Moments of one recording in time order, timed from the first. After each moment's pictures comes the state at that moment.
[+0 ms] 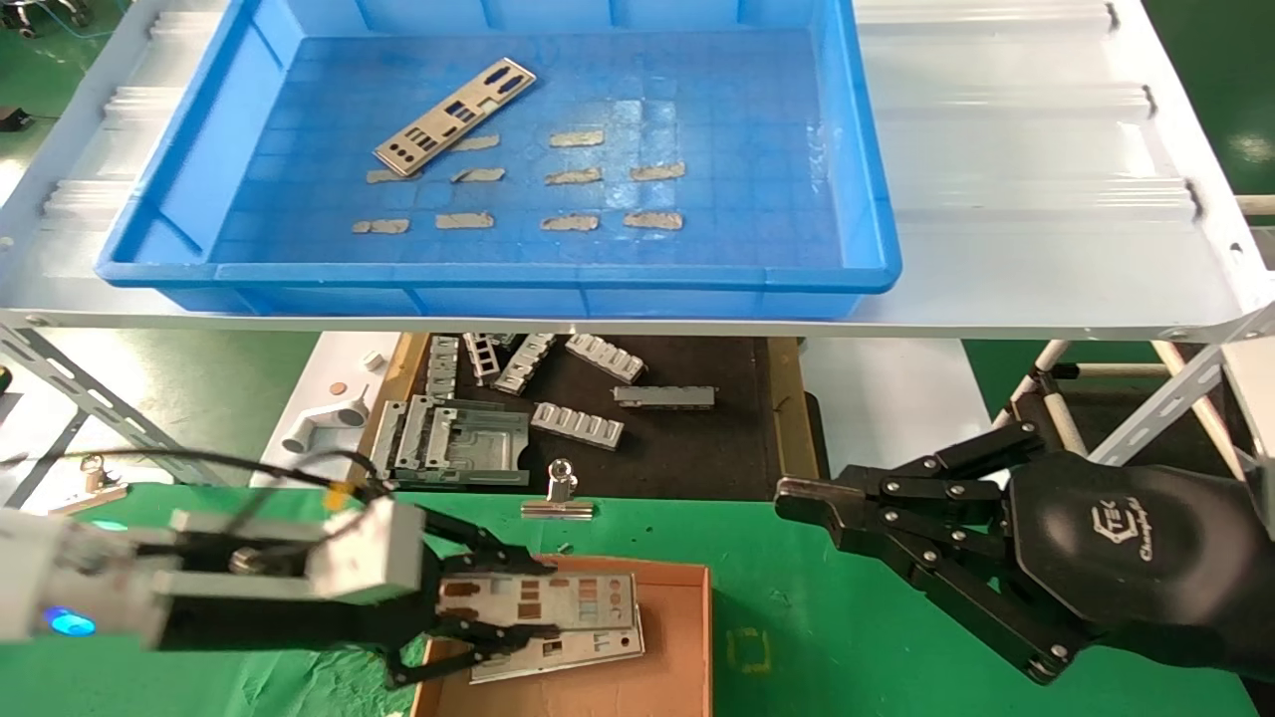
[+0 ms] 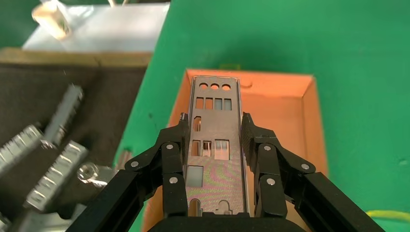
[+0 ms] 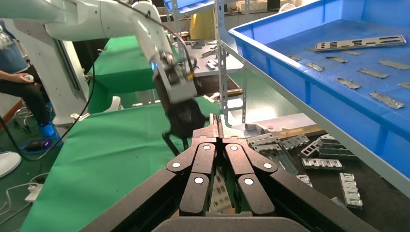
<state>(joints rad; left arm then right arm) -1.31 0.69 0.79 -1.11 1.07 1.27 0.08 1.10 -0.54 -0.44 1.23 -0.61 -1.41 0.10</state>
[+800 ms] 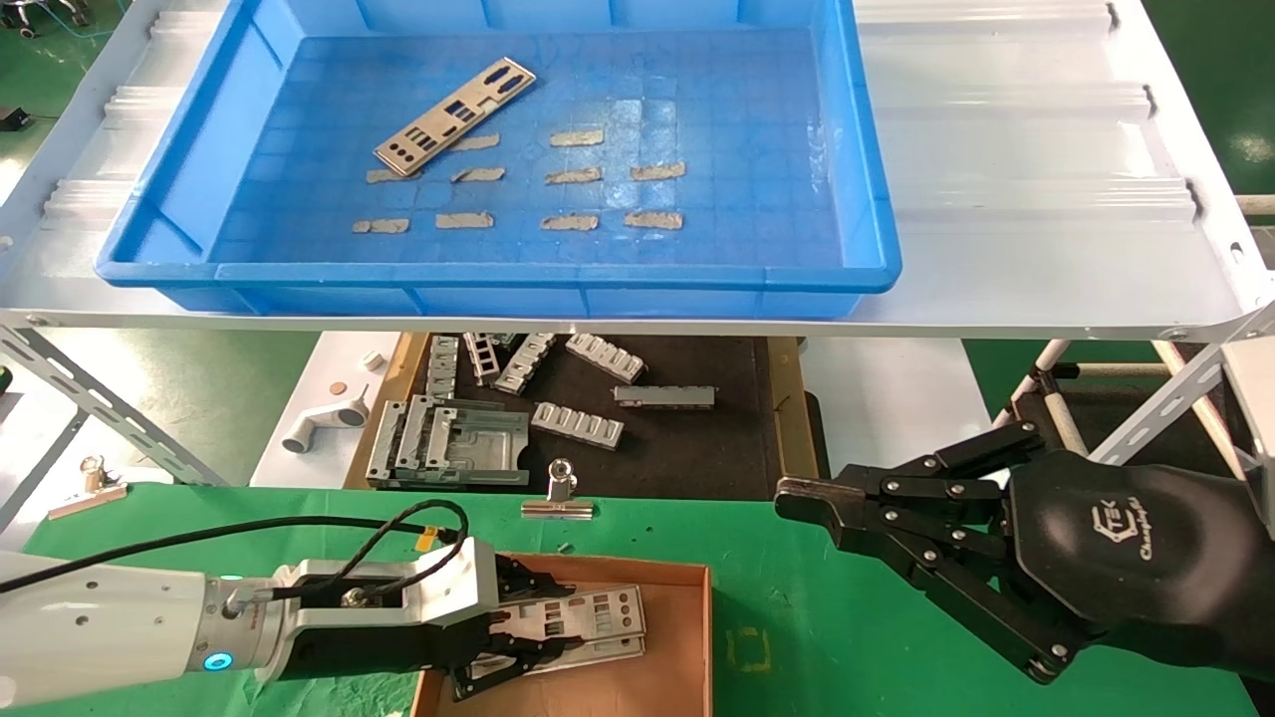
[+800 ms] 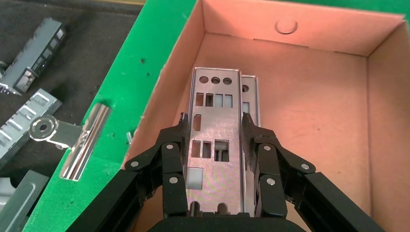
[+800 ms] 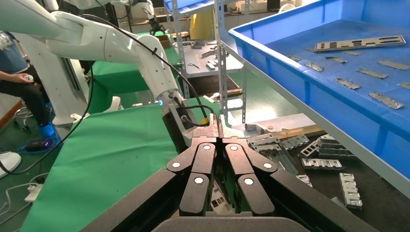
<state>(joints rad) -1.20 0.81 0.84 -1.03 1.17 1.06 0.09 1.10 -0.54 -0.44 1.23 -0.61 -1.41 0.10</state>
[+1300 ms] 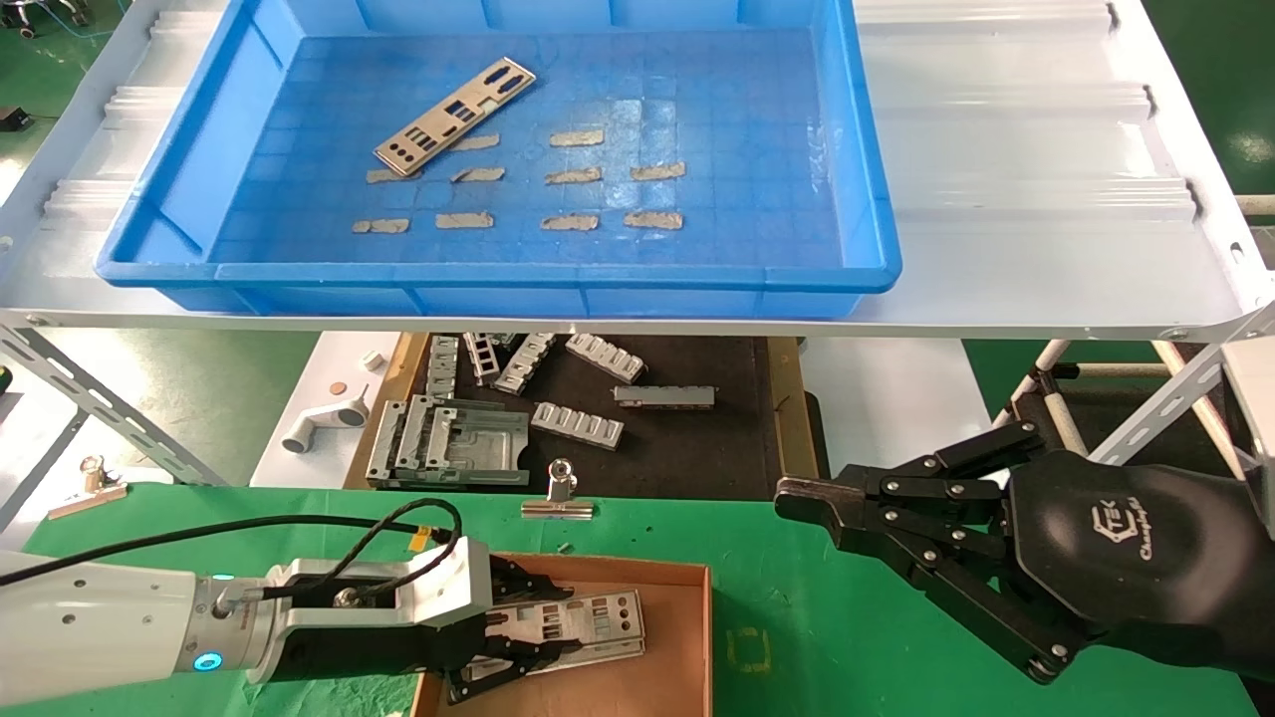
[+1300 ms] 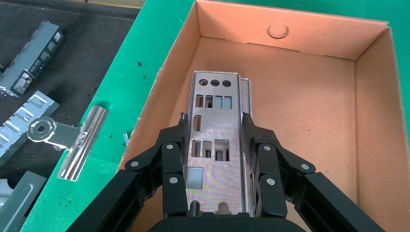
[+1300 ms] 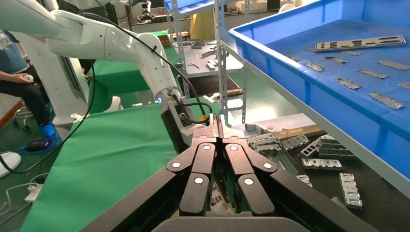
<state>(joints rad) -1.19 0.80 0.84 -1.03 1.16 1.07 0.08 1.10 -0.54 -0.44 1.23 -0.61 -1.41 0.10</state>
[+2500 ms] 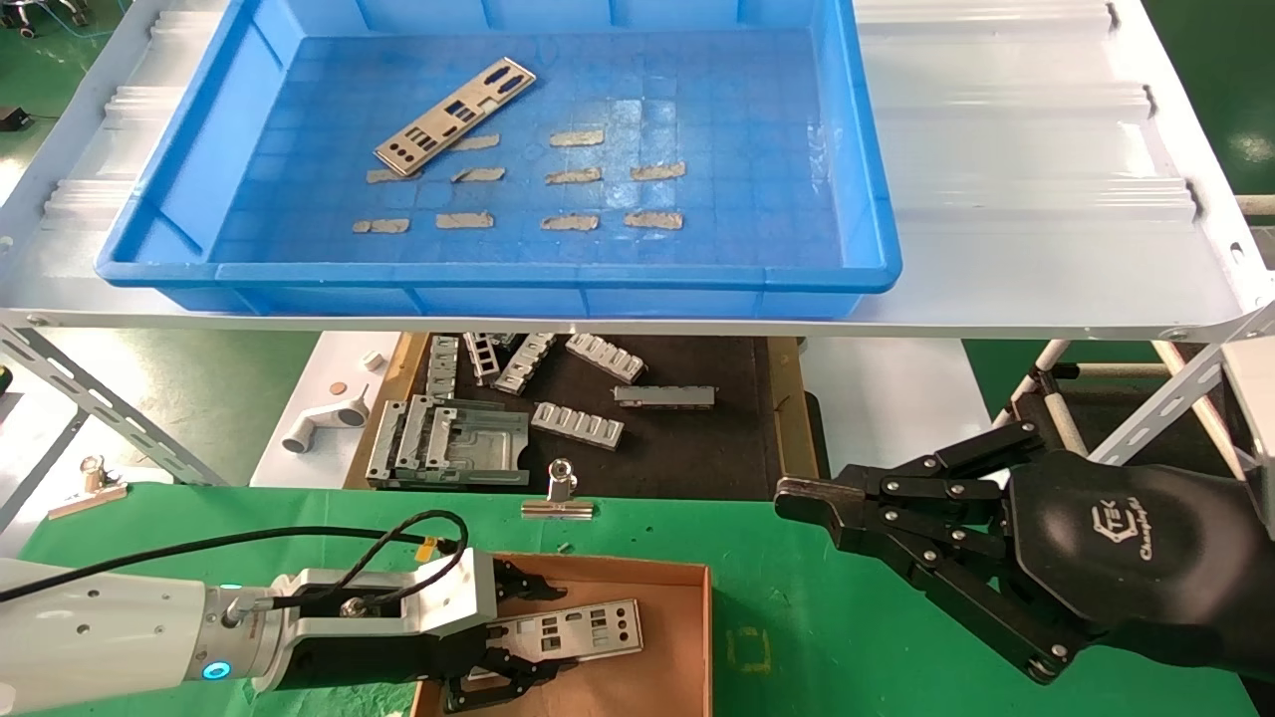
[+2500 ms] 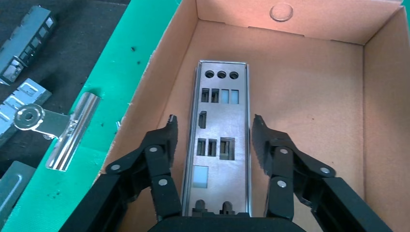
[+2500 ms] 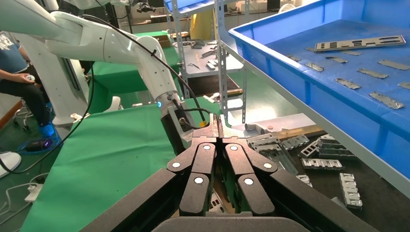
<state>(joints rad) -1.18 0.81 0.85 -1.02 1.19 1.04 0.08 1.10 -0.54 -0.44 1.23 -0.61 -1.41 0.10</state>
